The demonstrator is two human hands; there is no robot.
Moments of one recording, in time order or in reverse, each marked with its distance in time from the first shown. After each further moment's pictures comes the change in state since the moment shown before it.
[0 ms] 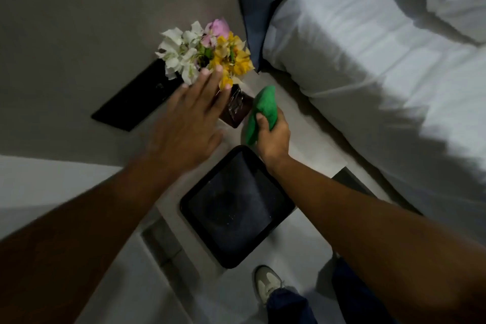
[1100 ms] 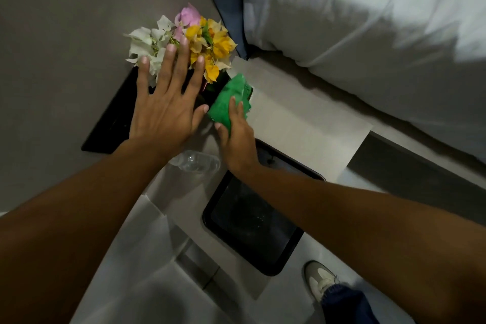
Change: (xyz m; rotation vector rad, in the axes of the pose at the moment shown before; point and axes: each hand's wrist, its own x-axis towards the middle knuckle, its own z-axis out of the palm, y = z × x) left_hand 0.024 -0.038 0.026 0.199 0.100 0.082; right_hand -0.027 0.027 0.091 -0.134 -0.062 -0.234
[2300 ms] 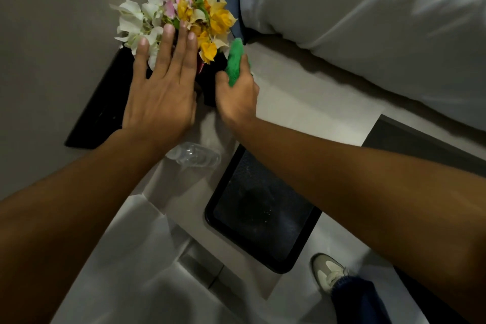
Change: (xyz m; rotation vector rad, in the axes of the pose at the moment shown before) left_hand 0.002 -0.002 0.016 -0.088 0.074 0.043; right_hand 0.057 -0.030 0.003 0.240 0.301 0.218
